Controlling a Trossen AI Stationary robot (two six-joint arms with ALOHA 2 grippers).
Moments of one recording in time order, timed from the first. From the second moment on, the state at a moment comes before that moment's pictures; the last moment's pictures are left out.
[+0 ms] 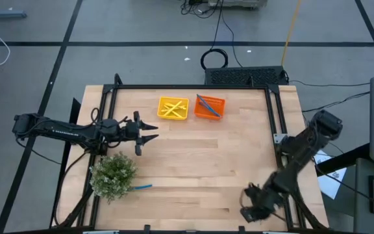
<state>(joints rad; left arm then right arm) 0.00 0.79 0.22 0.50 -0.11 0.05 0.89 1.52 0.88 -0.41 -0.32 2.13</state>
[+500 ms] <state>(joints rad) 0.00 0.79 0.22 0.50 -0.11 0.03 0.95 1.66 0.88 -0.39 -0.37 2.31</state>
